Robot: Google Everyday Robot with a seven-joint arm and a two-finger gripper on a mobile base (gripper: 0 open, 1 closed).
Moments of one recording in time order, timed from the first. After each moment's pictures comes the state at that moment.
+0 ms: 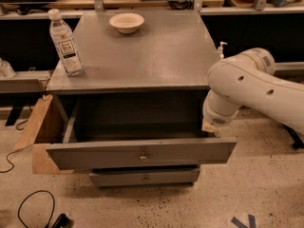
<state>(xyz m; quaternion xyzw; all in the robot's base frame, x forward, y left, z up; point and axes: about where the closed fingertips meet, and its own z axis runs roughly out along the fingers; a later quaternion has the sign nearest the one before) 0.547 -0.189 0.727 -0.61 0.78 -0.09 0.11</state>
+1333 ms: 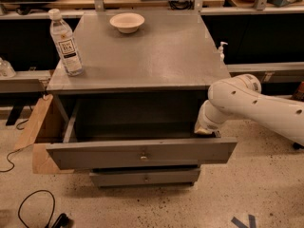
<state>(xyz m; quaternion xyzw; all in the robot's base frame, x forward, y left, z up) 0.605 -0.193 0.635 -0.63 0.76 -0.05 0.16</state>
